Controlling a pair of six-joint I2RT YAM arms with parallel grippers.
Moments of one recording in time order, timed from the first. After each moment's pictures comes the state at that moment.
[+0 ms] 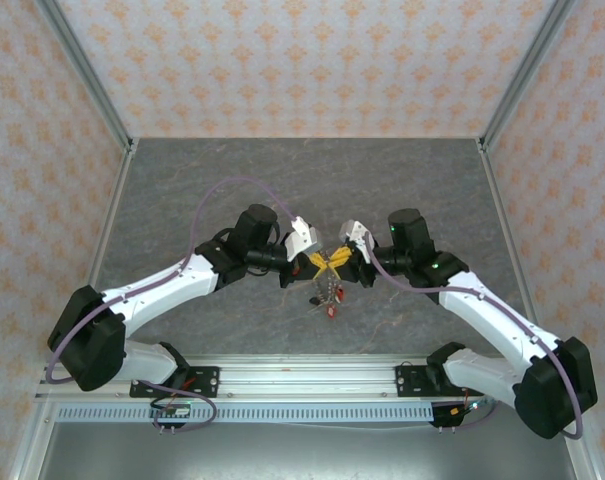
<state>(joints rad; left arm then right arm) -0.67 1.35 0.88 -0.11 0.68 0.18 0.50 1.05 0.72 -0.29 -0.74 -0.30</state>
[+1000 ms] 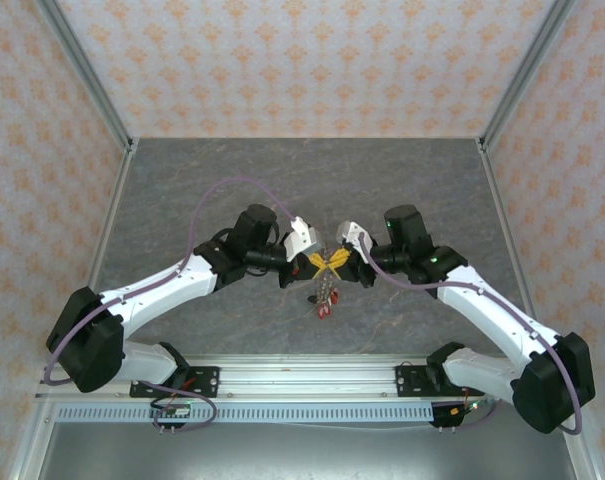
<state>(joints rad) -0.67 1.34 0.88 -0.12 0.67 0.19 0.51 1.09 0.79 -0.41 -0.73 -0.41</state>
